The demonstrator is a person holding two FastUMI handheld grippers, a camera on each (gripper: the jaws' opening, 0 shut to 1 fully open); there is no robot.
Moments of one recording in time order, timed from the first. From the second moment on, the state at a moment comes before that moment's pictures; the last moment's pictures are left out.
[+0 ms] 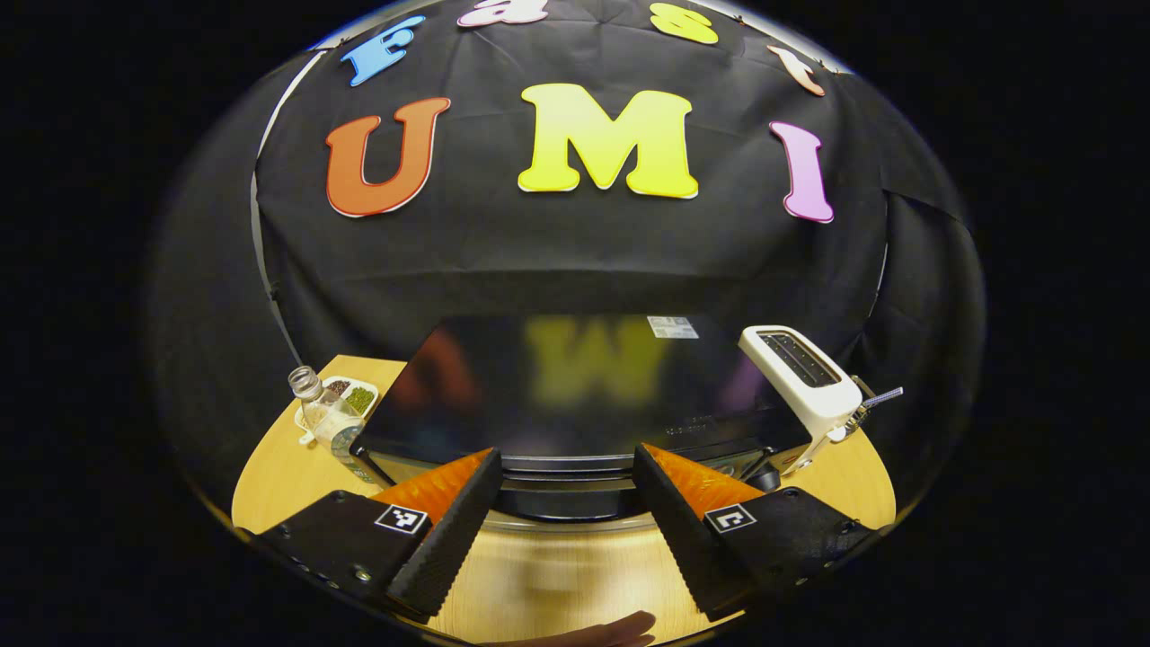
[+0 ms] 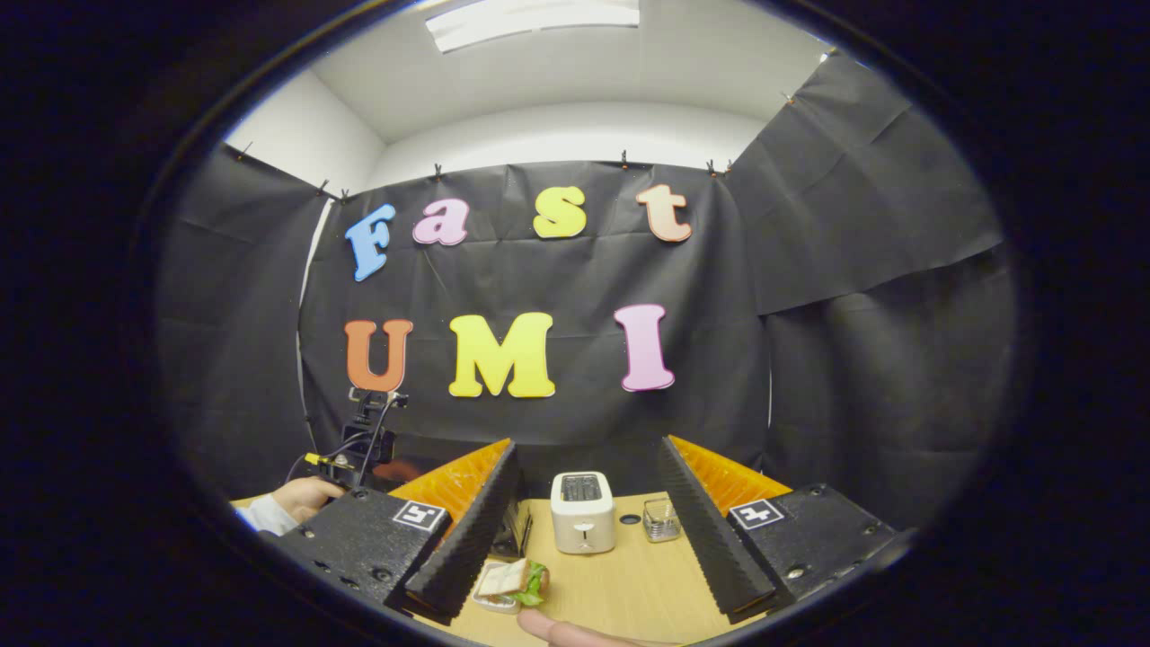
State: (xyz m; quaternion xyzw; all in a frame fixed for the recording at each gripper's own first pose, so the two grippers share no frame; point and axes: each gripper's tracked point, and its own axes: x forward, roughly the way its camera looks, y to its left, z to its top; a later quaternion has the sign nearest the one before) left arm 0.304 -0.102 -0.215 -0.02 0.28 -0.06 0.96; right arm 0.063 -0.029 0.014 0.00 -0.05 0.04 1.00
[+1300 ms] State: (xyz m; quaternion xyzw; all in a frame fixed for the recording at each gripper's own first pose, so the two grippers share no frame) left arm 0.186 -0.104 -0.265 -0.01 0.27 -0.06 0.96; right arm 0.046 -0.047 -0.021 0.02 -0.01 0.03 1.00
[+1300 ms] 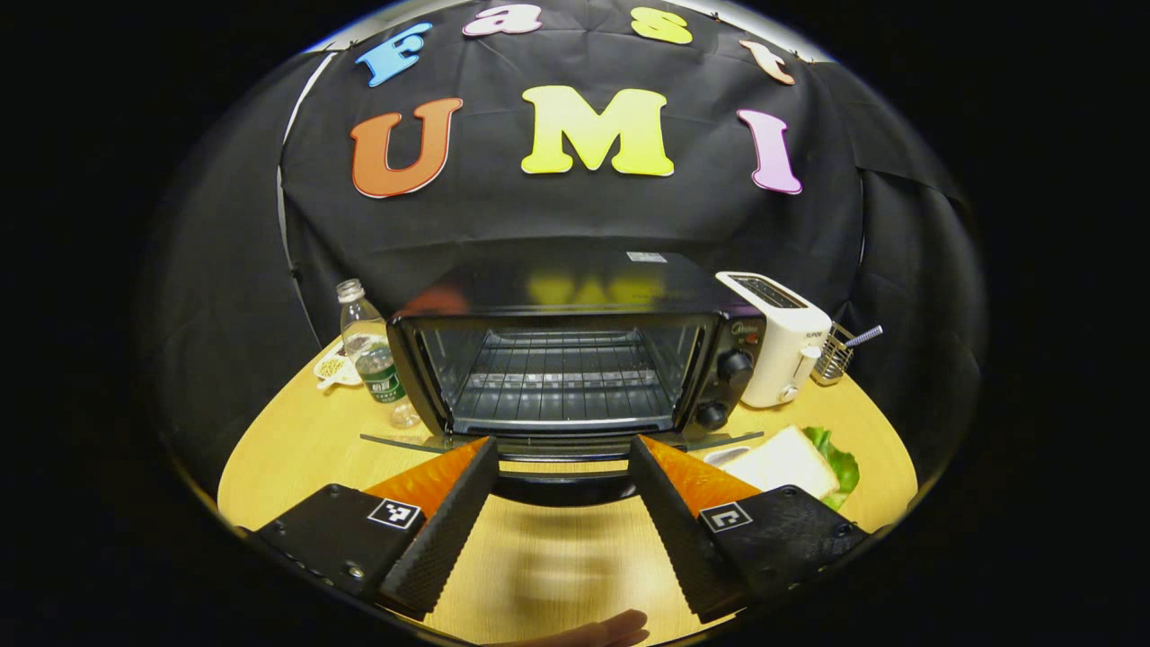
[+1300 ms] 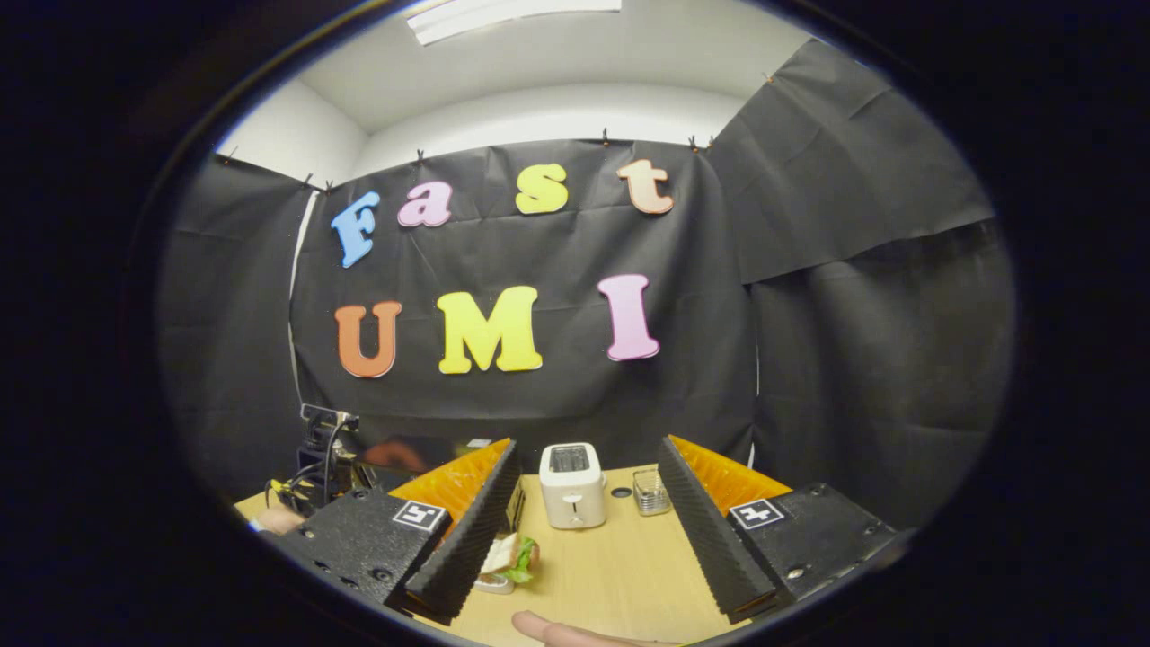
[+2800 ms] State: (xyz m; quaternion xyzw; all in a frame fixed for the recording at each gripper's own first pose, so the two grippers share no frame) left arm 0.135 -0.092 -0.234 -0.03 0.16 -0.05 0.99; right arm 0.109 -0.021 -0.130 0.00 0.16 0.08 0.98
